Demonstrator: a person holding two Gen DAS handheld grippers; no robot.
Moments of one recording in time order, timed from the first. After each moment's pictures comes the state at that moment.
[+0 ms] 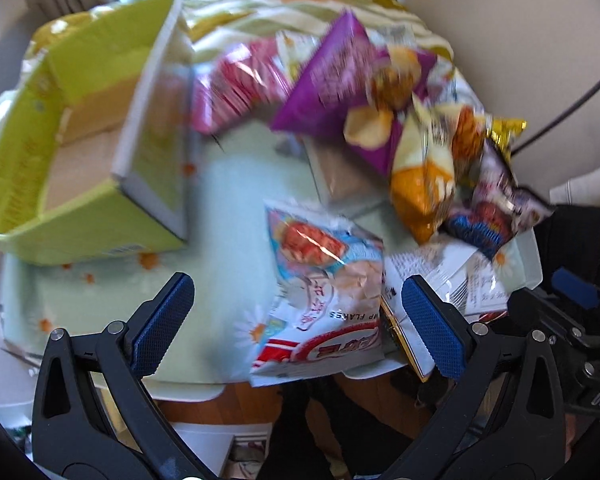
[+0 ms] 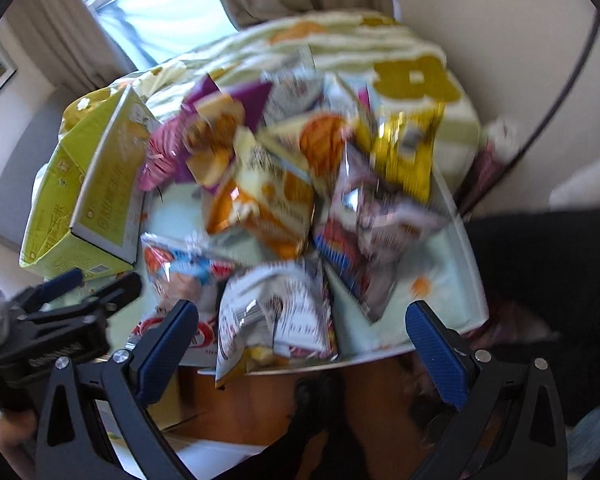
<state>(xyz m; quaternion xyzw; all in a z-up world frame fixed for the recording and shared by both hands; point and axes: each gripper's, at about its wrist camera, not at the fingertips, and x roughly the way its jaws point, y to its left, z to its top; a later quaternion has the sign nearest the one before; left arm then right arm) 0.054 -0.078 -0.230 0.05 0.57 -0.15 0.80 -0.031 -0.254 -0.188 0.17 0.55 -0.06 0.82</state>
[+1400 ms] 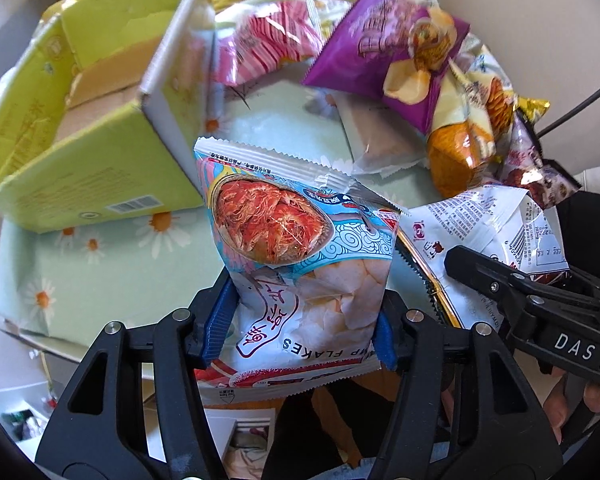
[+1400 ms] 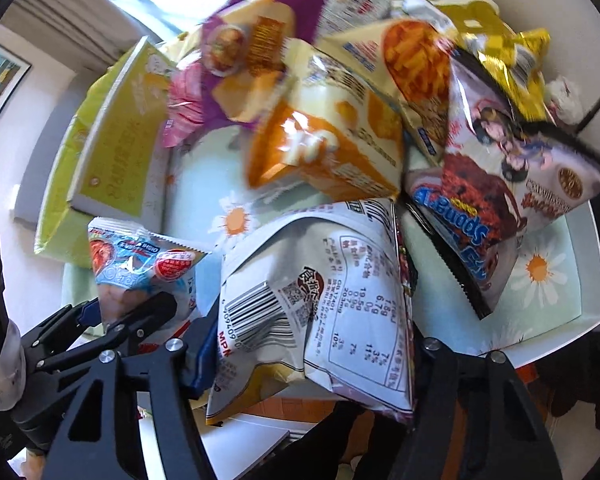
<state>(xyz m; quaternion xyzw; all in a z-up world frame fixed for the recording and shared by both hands) 0.040 -0.054 -0.246 0.05 0.59 -0.12 0.80 0.031 -0.219 -0.247 0.22 0.58 0.03 0.79</state>
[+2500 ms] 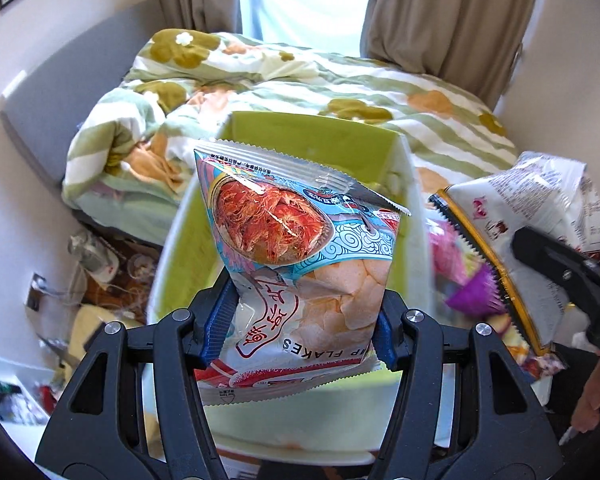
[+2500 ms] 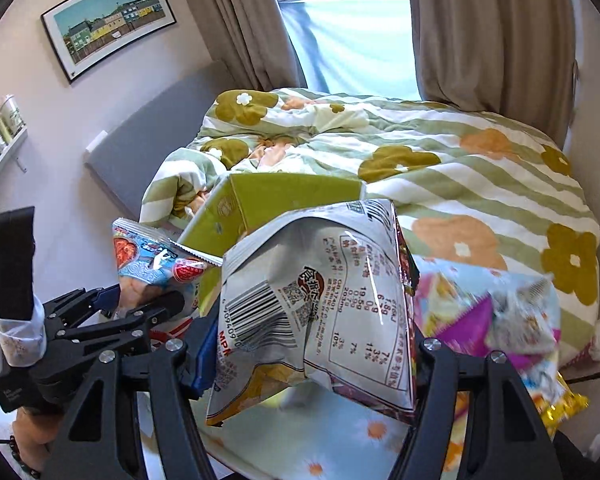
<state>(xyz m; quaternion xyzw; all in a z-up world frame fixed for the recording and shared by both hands) 0.170 0.128 -0.111 -0.02 0.49 0.00 0.87 0.170 -0.077 -0.072 0.05 0.44 0.19 0.88</state>
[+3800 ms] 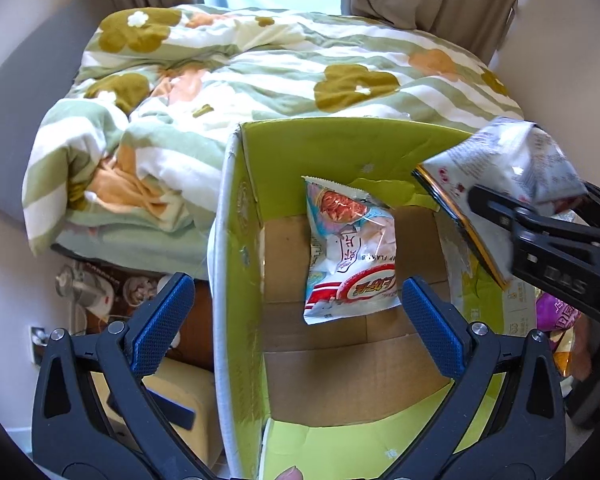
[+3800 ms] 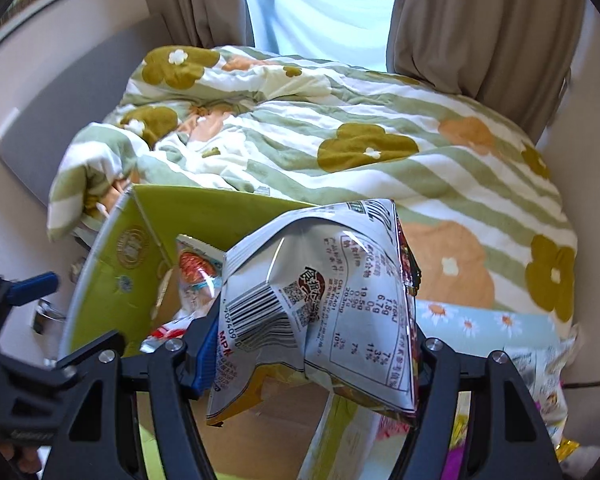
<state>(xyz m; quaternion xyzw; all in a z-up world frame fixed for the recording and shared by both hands) 0.316 0.196 -0.176 0.02 0.55 -0.07 0.83 0.336 0.013 -0.148 -0.03 0.50 0.07 0.86</state>
